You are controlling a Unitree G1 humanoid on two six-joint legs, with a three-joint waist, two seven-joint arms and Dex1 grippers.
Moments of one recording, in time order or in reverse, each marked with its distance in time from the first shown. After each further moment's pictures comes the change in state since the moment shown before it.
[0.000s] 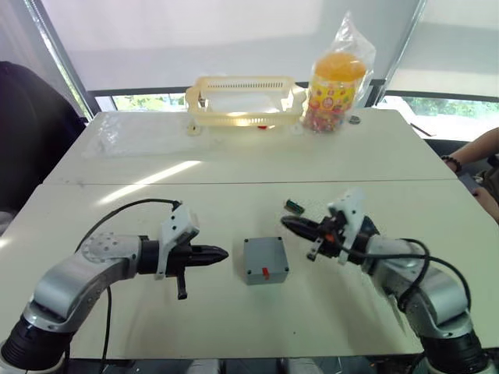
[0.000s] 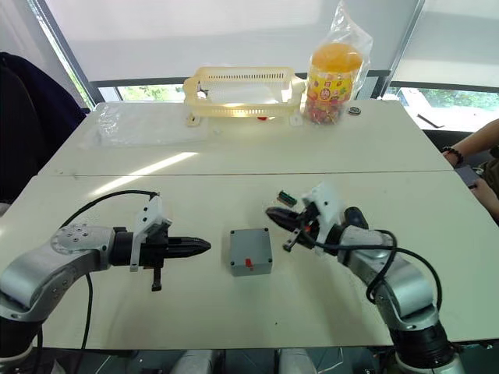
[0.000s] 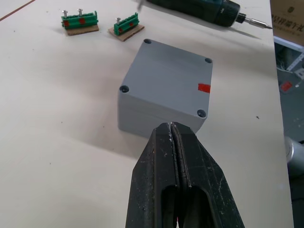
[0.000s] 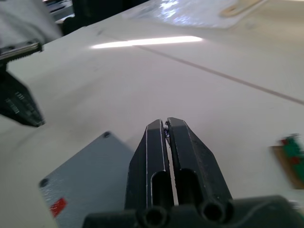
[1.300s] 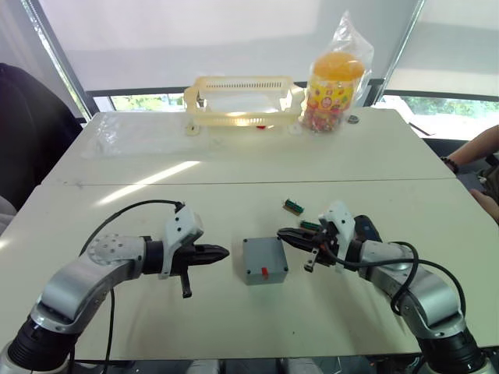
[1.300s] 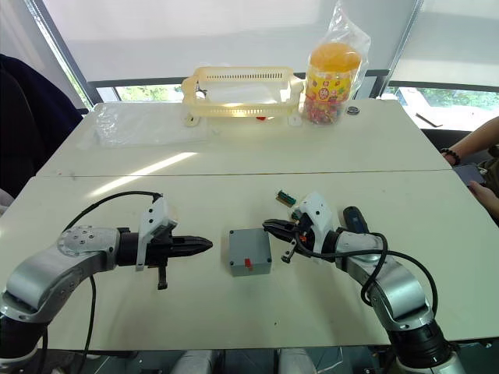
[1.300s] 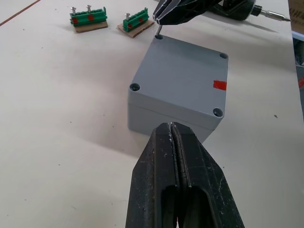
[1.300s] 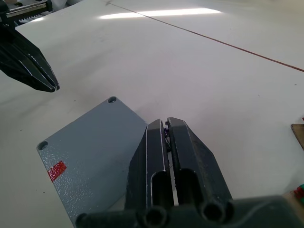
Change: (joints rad) left arm 0.000 -0.021 -0.032 0.002 0.057 -0.023 0.040; right arm 0.006 -0.029 0.022 0.057 -0.074 -0.046 0.081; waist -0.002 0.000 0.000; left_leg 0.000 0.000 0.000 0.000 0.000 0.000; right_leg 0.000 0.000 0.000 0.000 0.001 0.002
